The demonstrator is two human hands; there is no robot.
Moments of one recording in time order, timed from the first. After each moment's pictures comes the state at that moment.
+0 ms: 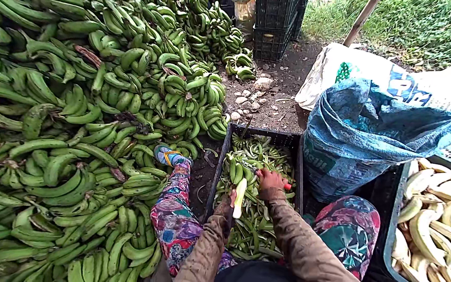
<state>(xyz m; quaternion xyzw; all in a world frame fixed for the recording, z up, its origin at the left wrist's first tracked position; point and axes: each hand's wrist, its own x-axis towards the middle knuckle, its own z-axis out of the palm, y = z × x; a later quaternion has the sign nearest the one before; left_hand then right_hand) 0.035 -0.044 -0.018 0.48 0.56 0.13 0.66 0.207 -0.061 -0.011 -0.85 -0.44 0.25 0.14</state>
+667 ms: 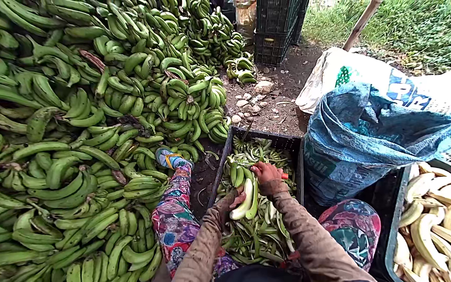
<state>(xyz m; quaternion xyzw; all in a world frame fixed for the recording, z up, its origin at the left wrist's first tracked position) 0.025 -0.027 -0.012 0.61 0.33 0.15 0.70 0.219 -0.044 0.037 -0.78 -0.54 0.29 0.16</state>
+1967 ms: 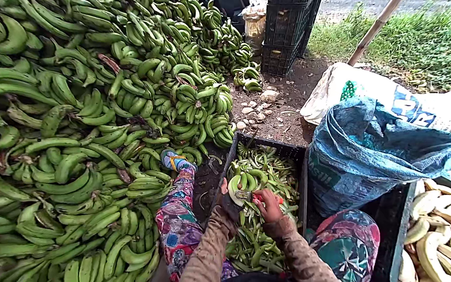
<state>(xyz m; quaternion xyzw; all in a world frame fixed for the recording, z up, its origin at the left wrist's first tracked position) 0.039 0.004 -0.009 0.36 0.50 0.38 0.70 0.190 -0.105 -0.033 -0.64 -0.62 0.19 0.41</state>
